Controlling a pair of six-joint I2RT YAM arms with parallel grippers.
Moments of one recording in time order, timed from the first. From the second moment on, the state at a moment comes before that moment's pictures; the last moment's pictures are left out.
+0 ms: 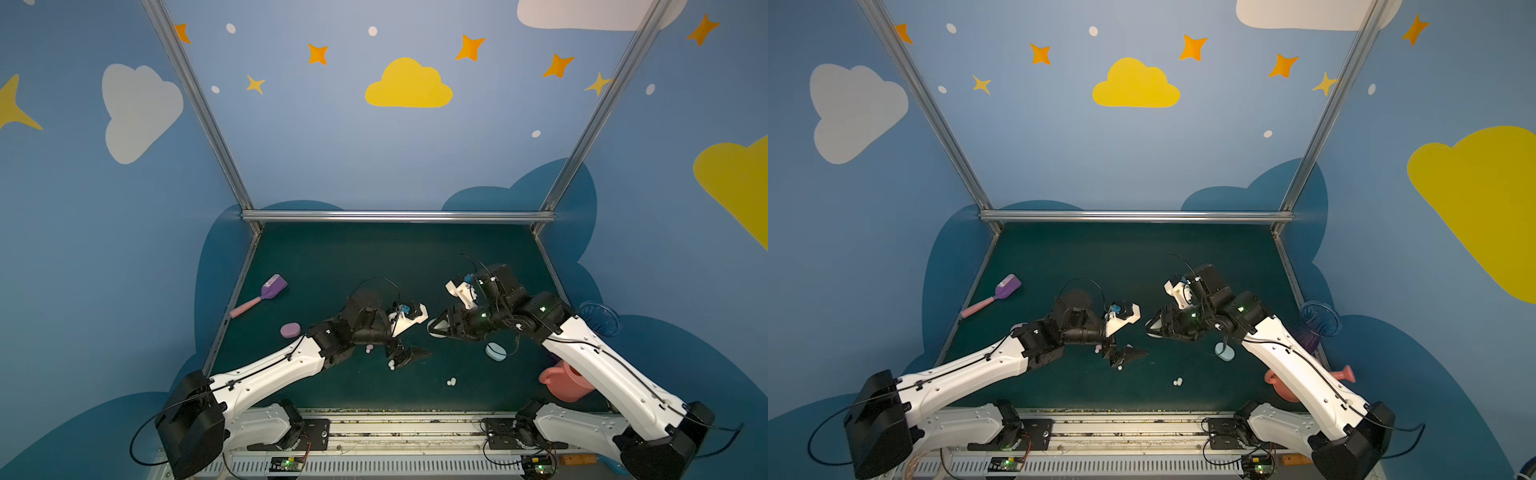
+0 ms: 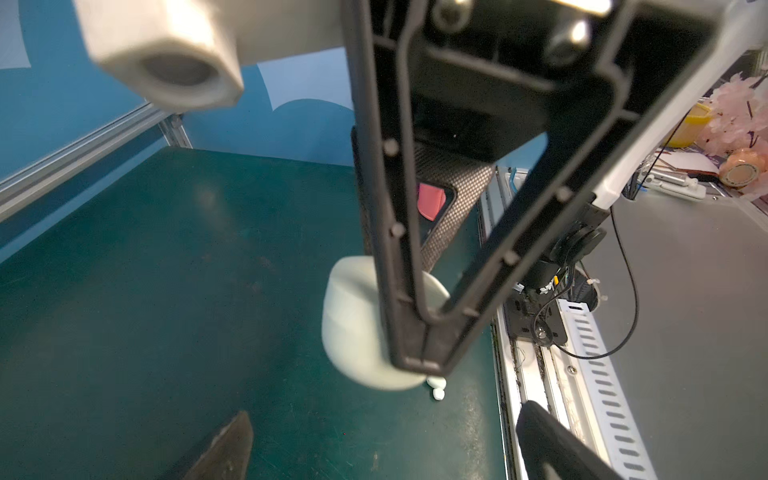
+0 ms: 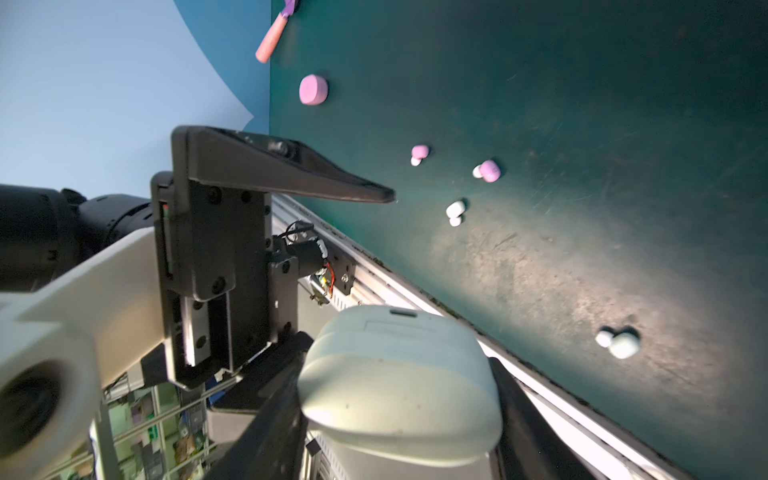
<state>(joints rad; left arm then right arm) -0.84 1.20 0.77 0.01 0.53 0.20 0.70 1.13 1.14 -0.94 -0.55 0.67</state>
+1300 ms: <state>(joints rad) -0.88 1.20 0.79 -0.02 0.53 0.27 0.77 1.18 1.15 -0.87 -0.59 0.77</state>
